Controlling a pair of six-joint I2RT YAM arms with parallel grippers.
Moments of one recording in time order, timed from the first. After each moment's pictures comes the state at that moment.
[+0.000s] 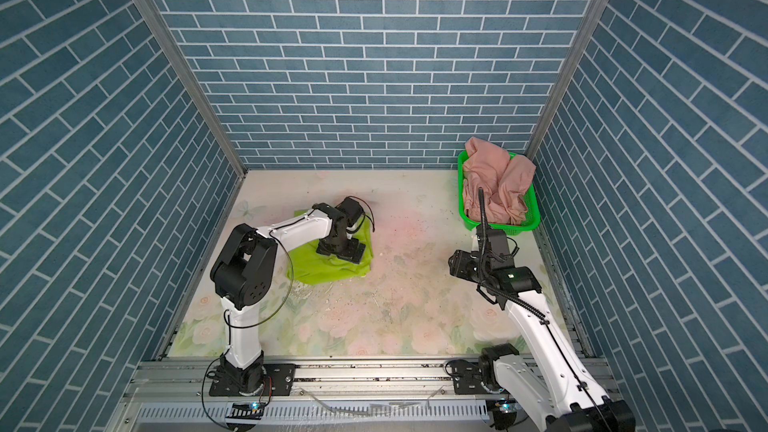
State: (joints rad) left arm -0.52 2.03 1.48 -0.91 -0.09 -0.25; right arm 0.25 0.91 0.74 -0.71 -0.17 0.45
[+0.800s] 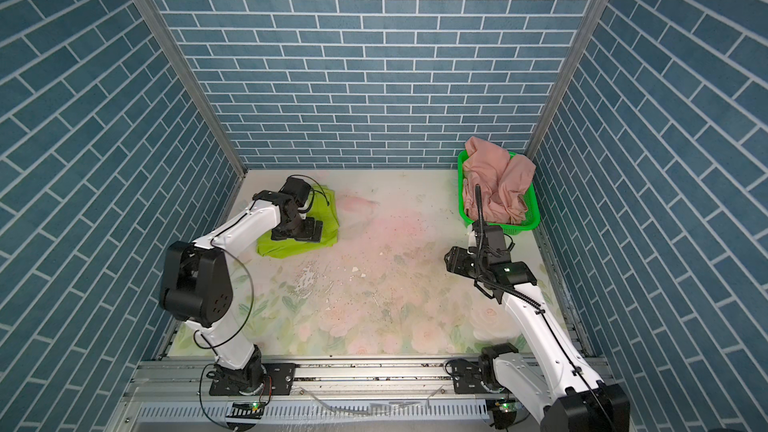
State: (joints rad) left arm -0.23 1.71 1.29 -0.88 -0.07 -0.25; right arm 0.25 0.97 0.74 -0.64 -0.21 0.44
